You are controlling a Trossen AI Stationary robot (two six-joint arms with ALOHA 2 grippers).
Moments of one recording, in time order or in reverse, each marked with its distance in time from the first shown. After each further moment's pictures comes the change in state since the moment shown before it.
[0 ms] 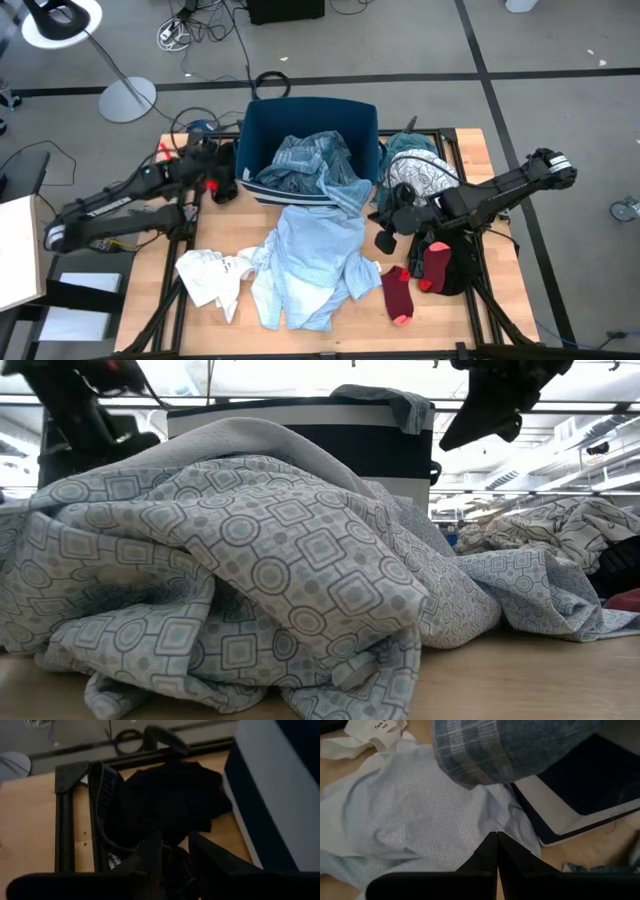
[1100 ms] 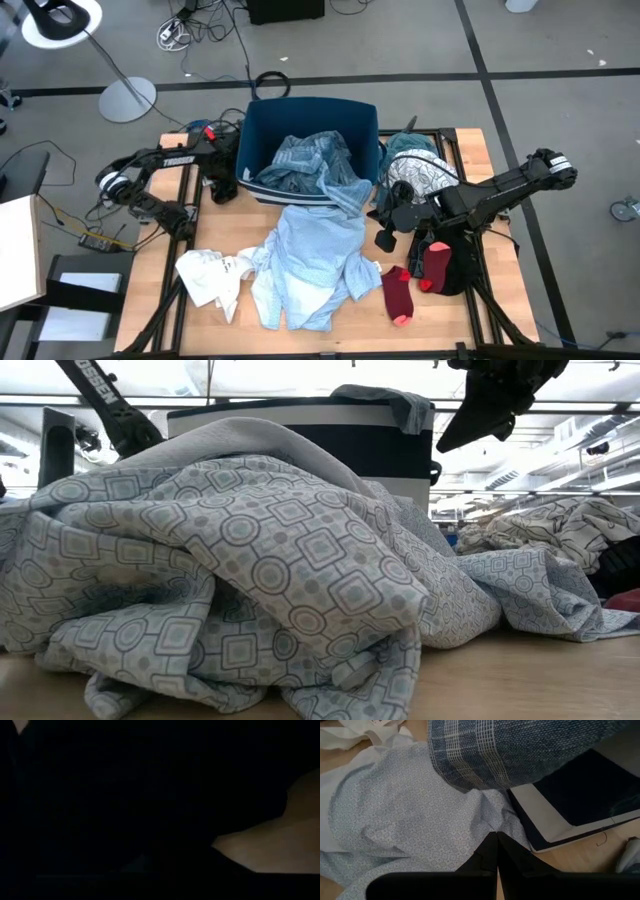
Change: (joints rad) left arm 0.351 0.797 0.006 0.359 0.322 0.412; right arm -0.019 0.000 0.000 0.004 -0.001 -0.088
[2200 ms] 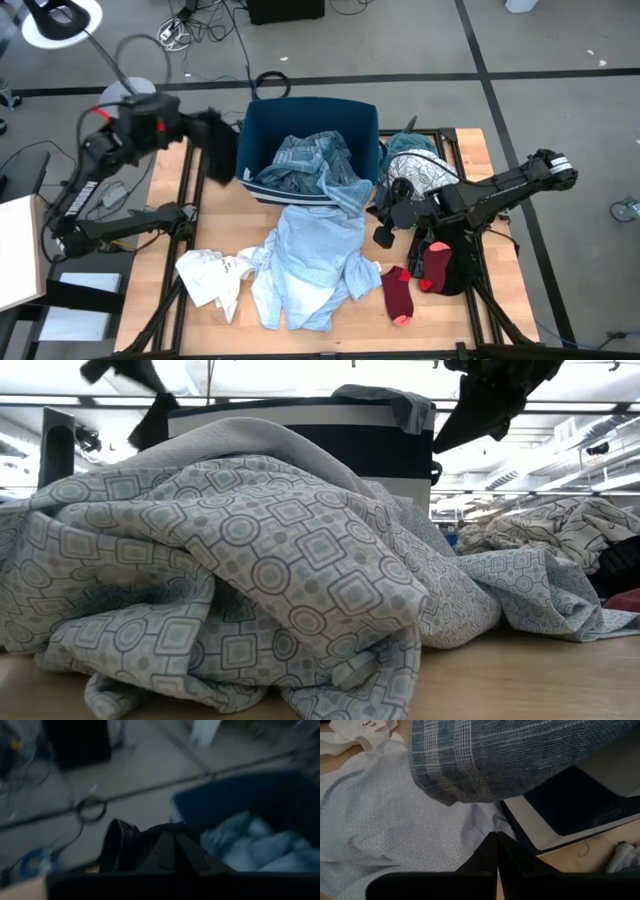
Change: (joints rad) left arm -0.104 -0.638 0.677 -0.396 -0.027 -0.033; right arm -0.026 0.000 0.000 0.015 0.016 -0.026
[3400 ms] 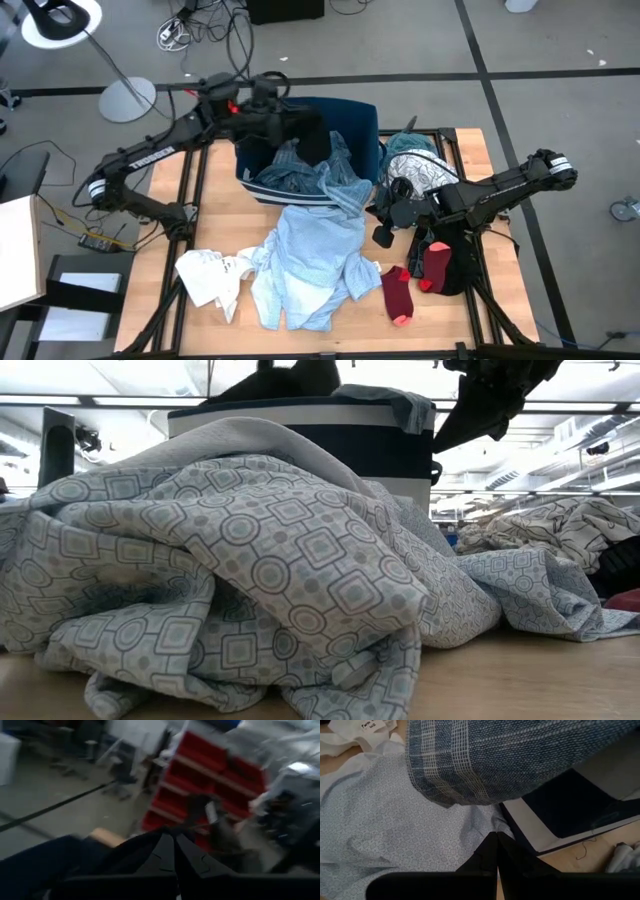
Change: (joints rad) left arm -0.272 0.522 0.071 0.943 0.601 -0.155; right arm -0.007 0.000 0.000 0.006 0.000 -0.009
